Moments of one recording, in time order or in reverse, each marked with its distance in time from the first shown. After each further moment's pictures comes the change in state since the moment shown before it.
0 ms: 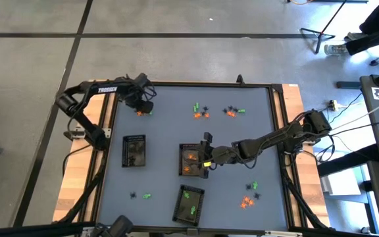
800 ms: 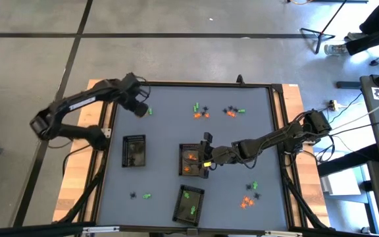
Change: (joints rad) left arm -0.138 -0.430 0.001 -0.218 0.110 0.022; right arm 0.000 0.000 0.001 -0.005 0.000 -0.005
